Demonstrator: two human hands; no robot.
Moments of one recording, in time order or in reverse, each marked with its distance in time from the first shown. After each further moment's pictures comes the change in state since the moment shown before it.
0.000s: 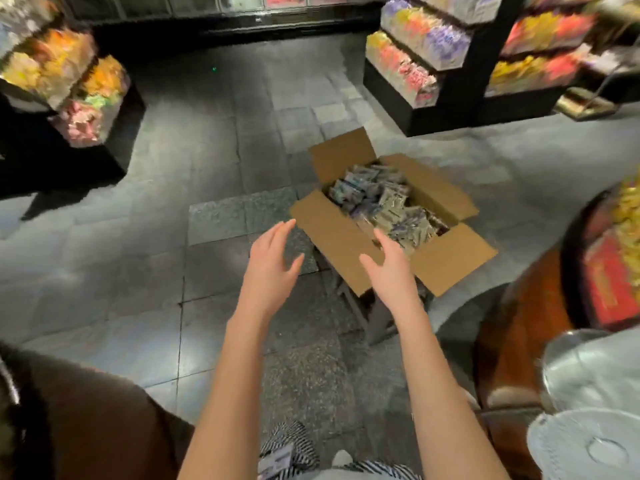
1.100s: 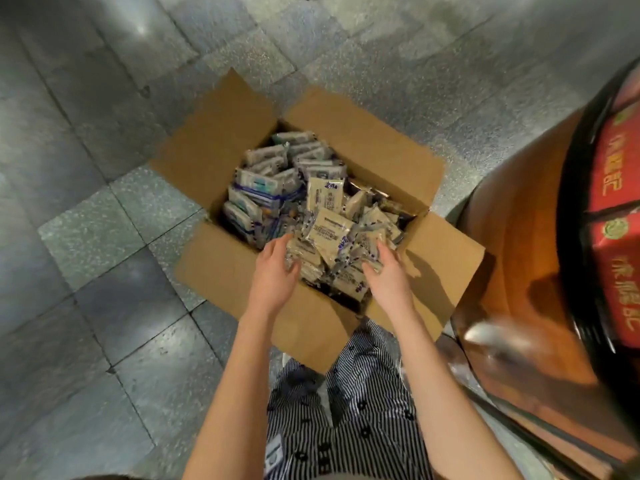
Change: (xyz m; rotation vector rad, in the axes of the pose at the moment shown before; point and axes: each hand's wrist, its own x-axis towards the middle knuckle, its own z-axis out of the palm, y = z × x) left_hand 0.410 -0.042 0.306 -0.013 -0.623 -0.185; right_hand 0.383 0.204 -0.024 0.005 0.129 0.631
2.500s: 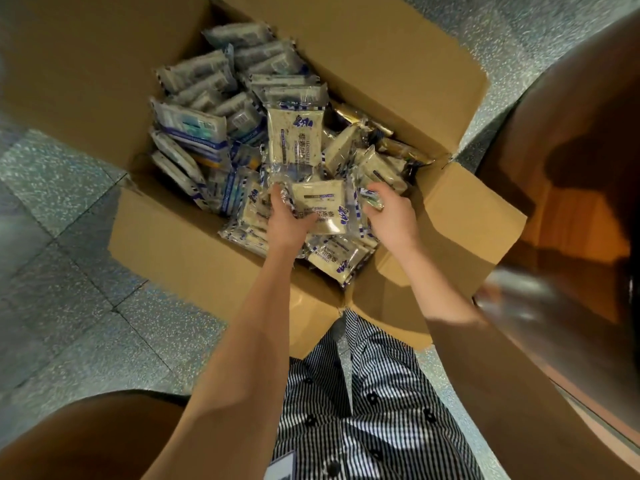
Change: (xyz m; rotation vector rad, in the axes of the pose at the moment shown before) left_hand 0.147 -0.018 0.158 -0.269 -0.088 -0.512; right_hand 0.171 0.073 0.003 -0.114 -0.161 0.001
